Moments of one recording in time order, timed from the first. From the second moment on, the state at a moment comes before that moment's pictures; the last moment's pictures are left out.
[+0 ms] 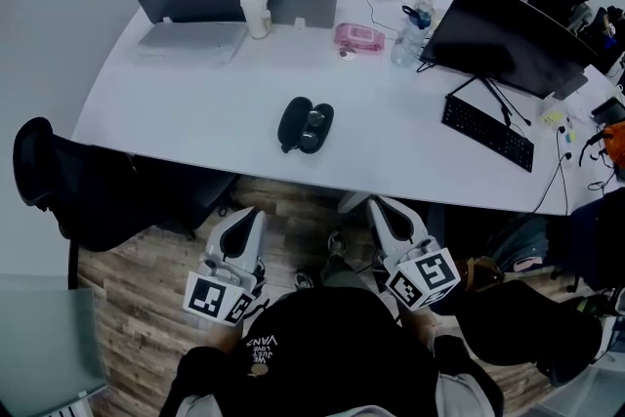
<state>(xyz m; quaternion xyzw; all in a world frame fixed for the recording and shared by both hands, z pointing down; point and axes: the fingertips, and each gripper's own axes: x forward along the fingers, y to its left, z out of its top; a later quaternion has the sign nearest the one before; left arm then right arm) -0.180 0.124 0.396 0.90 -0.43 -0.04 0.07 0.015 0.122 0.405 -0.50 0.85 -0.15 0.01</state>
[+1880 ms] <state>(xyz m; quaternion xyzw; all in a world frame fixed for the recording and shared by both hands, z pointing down) -0.114 -0.072 0.452 0.87 -0.48 0.02 0.09 0.074 -0.046 0.434 -0.46 0.86 -0.20 0.00</state>
